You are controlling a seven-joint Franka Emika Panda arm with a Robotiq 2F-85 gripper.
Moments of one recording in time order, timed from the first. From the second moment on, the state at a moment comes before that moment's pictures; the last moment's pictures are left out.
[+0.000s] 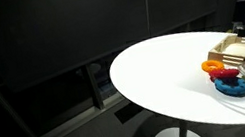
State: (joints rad) arm -0.02 -0.36 0.04 -2.48 0.05 2.01 0.27
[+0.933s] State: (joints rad) arm -0.04 -0.33 0.01 -2.68 0.14 2.39 0.33
